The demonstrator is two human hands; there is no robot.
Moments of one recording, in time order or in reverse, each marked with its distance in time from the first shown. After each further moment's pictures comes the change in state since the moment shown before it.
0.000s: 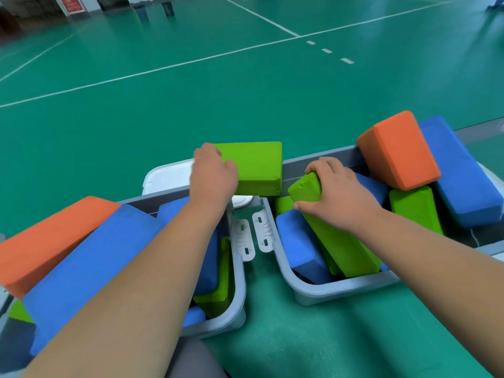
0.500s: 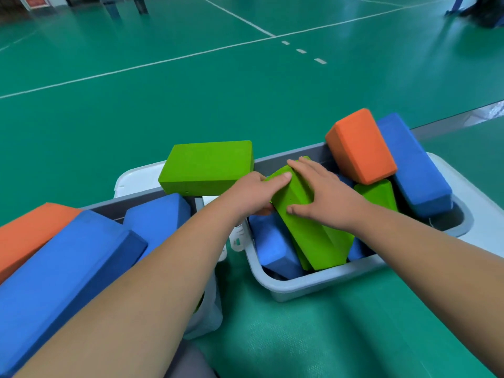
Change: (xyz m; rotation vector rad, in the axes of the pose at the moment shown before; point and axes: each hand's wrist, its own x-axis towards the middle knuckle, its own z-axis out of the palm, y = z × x) left_hand -0.056 0.081 0.055 -0.462 -0.838 -0.149; right_hand -0.013 0.045 -0.016 0.118 -0.128 -0.087
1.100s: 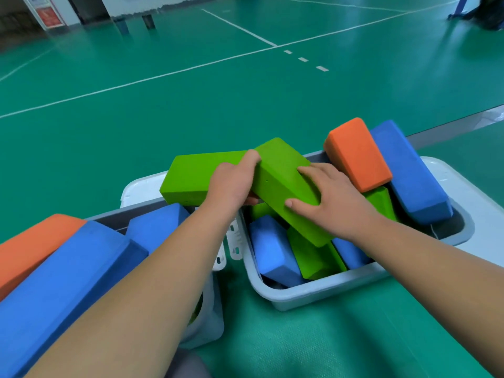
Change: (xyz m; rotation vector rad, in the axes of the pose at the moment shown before) left_hand -0.022 0.043 -0.017 -0.219 0.449 -0.023; right_hand -0.015 0.006 -0.013 -0.011 0.196 0.049
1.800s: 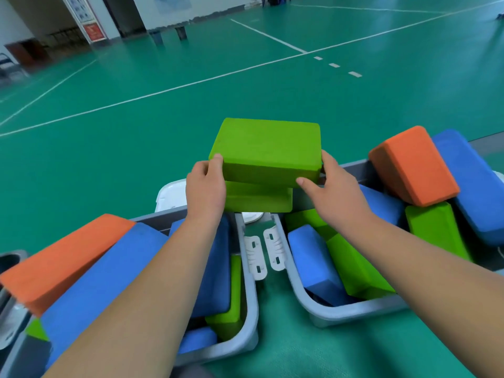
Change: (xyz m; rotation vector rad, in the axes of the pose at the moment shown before) left_hand 0.057 -0.047 -0.114 -0.063 0.429 0.210; right_hand 0.058 -0.078 0.047 0.327 0.183 0.104
